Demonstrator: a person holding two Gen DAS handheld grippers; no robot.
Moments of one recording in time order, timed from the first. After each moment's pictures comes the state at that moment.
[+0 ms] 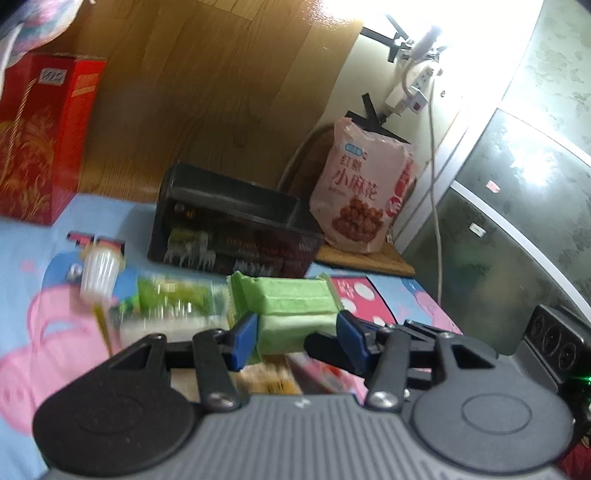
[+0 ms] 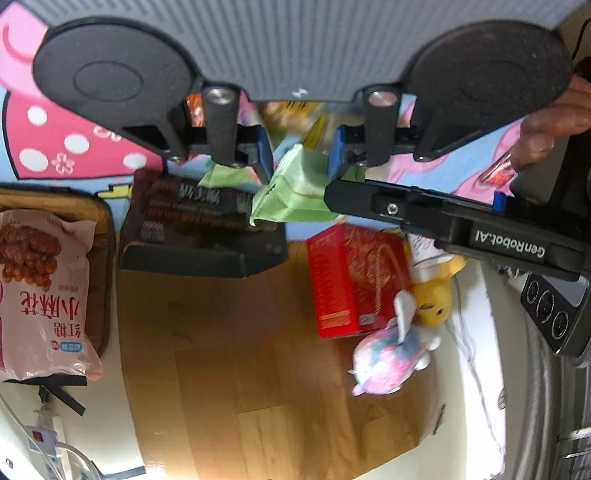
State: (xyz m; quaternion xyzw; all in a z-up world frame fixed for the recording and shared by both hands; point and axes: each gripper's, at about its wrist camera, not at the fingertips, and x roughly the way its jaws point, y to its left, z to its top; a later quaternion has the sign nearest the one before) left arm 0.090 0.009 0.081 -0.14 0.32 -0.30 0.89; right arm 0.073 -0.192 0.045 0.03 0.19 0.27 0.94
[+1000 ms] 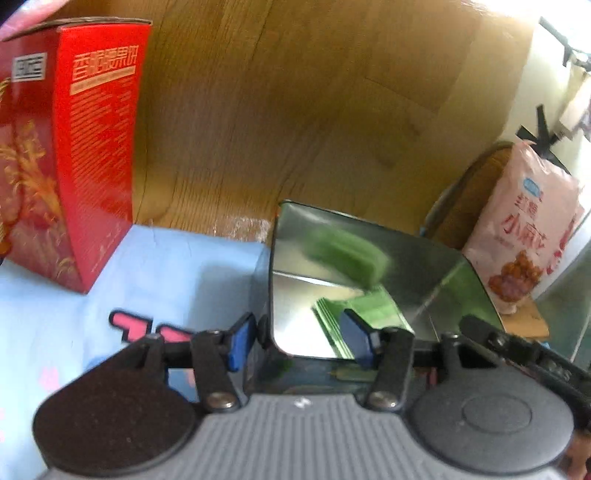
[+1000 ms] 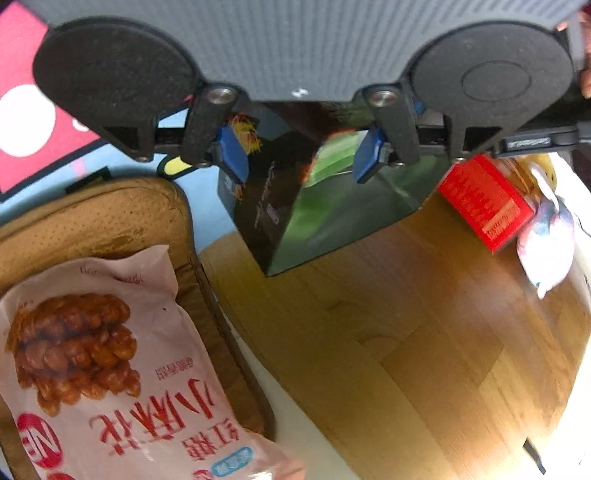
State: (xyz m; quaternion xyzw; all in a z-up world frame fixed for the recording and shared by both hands) left arm 0.243 -0.008 0.055 -0.12 0.40 -0.14 0.90; right arm 0.237 -0.284 0.009 0.24 0.26 0.17 0.92
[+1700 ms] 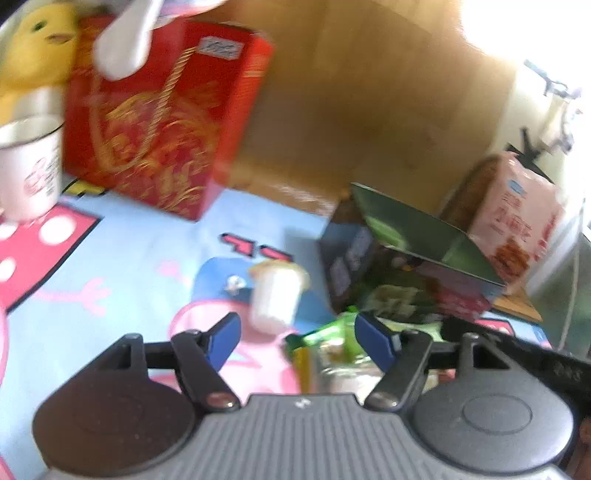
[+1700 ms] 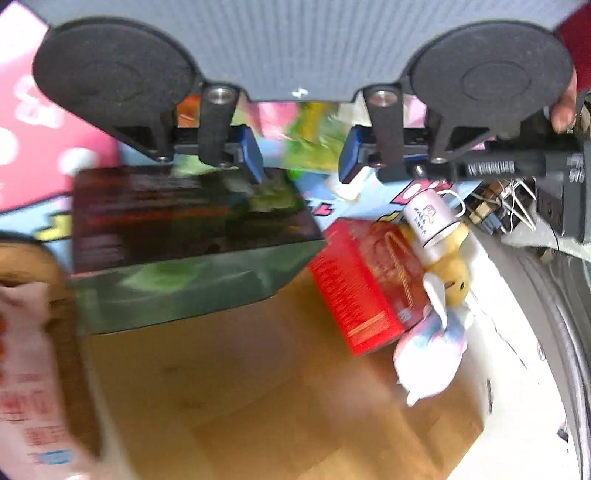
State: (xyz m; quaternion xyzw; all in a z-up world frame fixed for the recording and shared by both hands) left arm 0.138 0.072 0.042 -0.16 0.36 -0.10 0.91; right arm 0.175 -0.187 0.029 0.15 0.29 0.31 0.89
